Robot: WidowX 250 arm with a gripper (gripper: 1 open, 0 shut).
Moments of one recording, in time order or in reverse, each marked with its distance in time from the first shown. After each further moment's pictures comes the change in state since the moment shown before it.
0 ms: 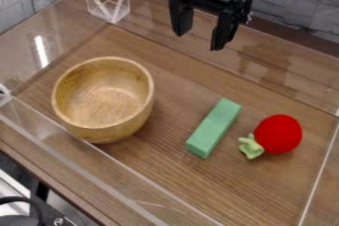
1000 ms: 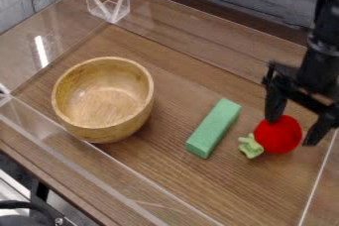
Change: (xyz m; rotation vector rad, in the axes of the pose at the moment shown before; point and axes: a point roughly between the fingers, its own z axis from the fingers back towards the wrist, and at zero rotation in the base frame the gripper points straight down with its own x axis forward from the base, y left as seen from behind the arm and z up) arm 0.006 -0.122 -0.084 0.001 0.137 -0.163
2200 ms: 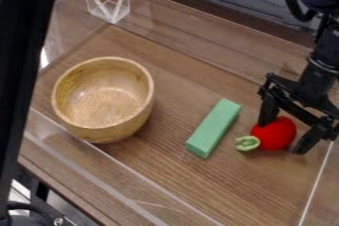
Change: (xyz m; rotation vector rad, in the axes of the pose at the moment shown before) arm 0.011 -0.002 -0.030 0.033 0.094 0.044
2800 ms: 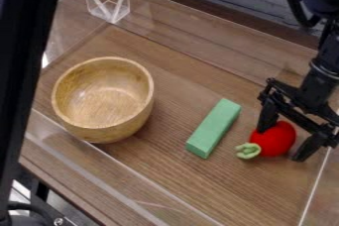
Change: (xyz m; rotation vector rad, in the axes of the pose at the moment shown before) arm -0.009 -0.005 -0.003 0.019 0.041 0.006
